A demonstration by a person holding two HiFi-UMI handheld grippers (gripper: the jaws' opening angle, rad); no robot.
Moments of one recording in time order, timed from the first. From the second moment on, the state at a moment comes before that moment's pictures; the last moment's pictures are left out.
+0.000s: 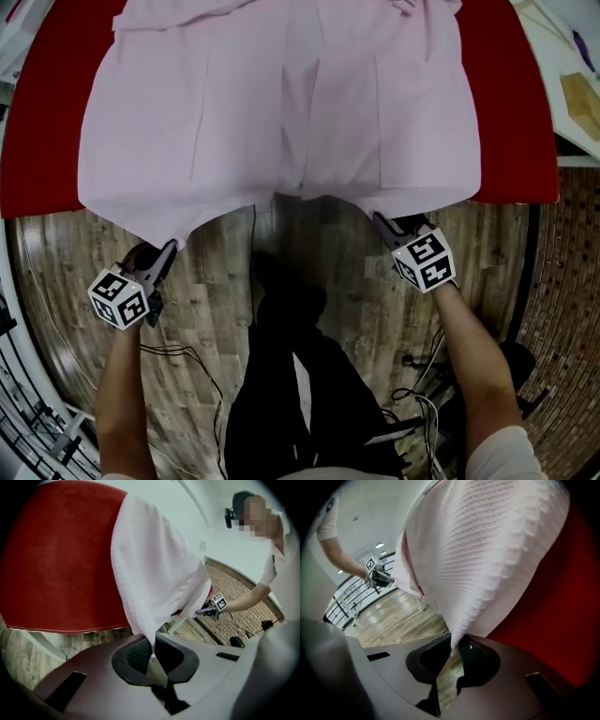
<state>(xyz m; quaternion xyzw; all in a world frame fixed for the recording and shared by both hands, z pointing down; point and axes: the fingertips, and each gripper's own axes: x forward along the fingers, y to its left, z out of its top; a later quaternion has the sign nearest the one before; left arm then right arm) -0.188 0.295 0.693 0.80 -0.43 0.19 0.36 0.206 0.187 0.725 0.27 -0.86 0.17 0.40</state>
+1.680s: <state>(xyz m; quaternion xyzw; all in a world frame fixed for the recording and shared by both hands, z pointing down) -0.157 0.318 0.628 0.78 -0.40 0.15 0.45 0.186 0.243 0.663 0.28 -0.82 0.32 0.39</state>
